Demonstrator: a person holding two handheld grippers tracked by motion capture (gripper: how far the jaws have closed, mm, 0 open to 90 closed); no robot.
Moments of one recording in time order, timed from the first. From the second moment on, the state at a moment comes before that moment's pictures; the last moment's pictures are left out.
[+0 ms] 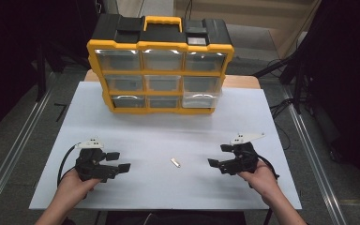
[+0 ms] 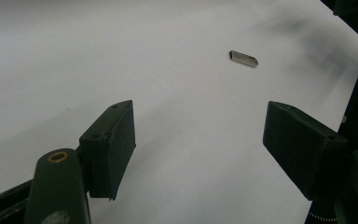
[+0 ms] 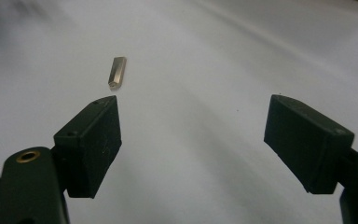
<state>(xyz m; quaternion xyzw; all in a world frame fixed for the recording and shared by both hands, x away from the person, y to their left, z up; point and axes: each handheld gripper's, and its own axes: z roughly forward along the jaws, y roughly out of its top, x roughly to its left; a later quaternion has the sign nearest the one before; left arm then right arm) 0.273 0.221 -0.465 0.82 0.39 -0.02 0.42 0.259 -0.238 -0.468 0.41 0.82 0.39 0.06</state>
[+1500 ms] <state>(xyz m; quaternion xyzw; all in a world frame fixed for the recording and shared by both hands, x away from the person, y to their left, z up) 0.272 0.219 -0.467 0.82 0.38 -0.03 0.42 0.299 -0.179 -0.445 0.37 0.84 0.40 0.03</state>
